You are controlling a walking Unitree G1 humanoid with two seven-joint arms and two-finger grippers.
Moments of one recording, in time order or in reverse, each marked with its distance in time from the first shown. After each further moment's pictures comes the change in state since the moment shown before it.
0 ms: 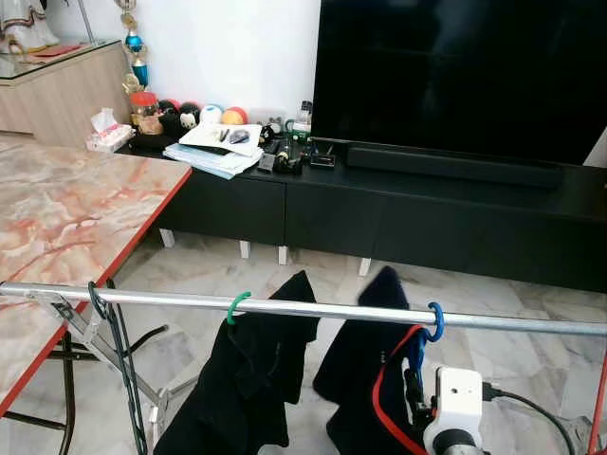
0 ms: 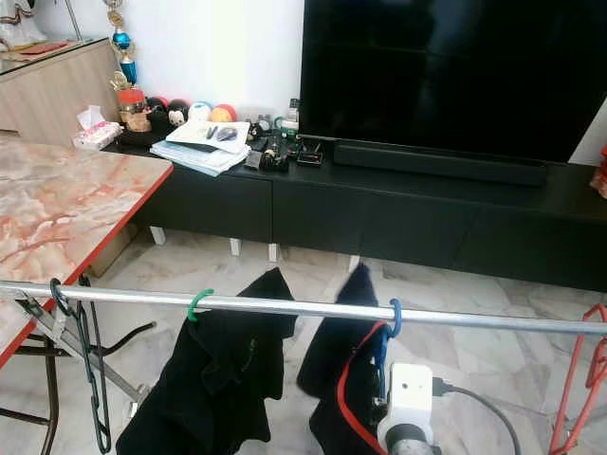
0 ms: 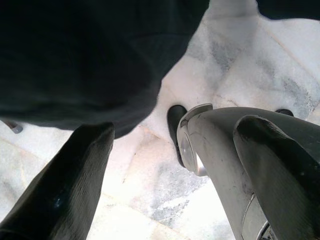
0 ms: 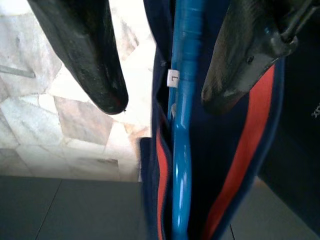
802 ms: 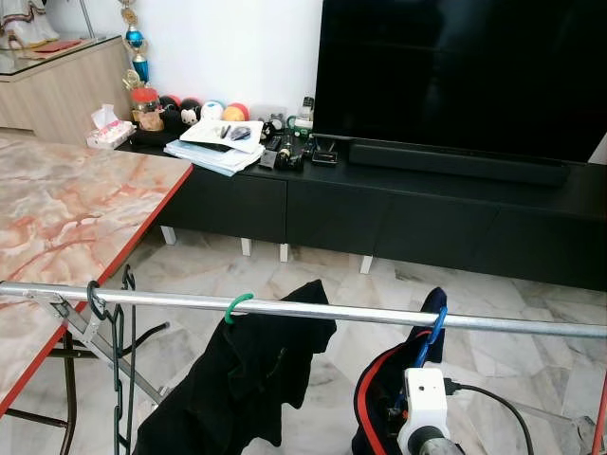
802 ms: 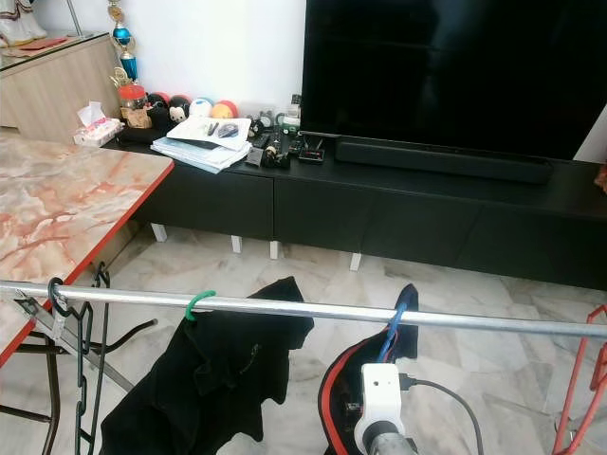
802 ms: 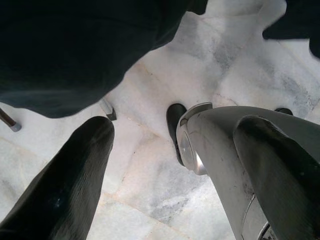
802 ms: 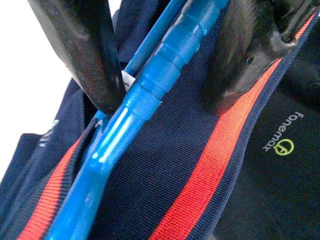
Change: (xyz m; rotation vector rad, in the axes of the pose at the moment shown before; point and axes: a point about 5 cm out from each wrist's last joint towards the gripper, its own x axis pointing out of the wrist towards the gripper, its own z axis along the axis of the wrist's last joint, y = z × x) left arm 0.000 0.000 0.001 0.000 0.001 -0.003; right arm 0.020 0.024 -0.013 -0.019 0.126 0.196
